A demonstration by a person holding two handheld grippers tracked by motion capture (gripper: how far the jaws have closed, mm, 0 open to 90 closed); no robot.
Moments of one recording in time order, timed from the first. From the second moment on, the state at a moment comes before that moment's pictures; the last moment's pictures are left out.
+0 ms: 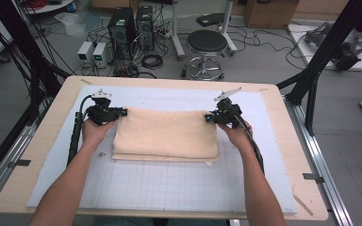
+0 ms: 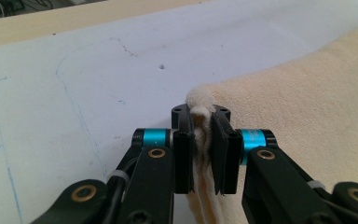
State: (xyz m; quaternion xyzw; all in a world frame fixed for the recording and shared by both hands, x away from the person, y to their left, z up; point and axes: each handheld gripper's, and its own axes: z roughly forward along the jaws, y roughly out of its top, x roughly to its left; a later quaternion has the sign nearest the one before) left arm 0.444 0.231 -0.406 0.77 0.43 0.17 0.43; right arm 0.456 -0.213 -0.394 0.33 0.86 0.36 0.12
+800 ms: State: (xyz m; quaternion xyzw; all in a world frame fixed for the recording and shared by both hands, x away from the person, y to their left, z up) left arm 0.360 0.263 -0.409 0.77 0.38 0.17 0.48; right arm 0.378 -0.232 -0.391 0.30 0.86 0.40 0.14
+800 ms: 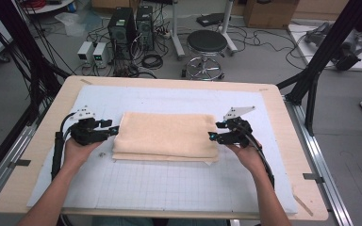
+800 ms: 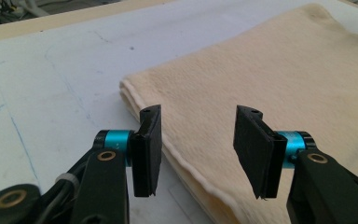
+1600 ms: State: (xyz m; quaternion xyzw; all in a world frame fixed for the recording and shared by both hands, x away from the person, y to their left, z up) left arm 0.324 0.254 -0.444 0.82 0.33 0.13 0.44; right arm 0.339 -0.229 -0.426 0.25 0.89 0.37 0.11
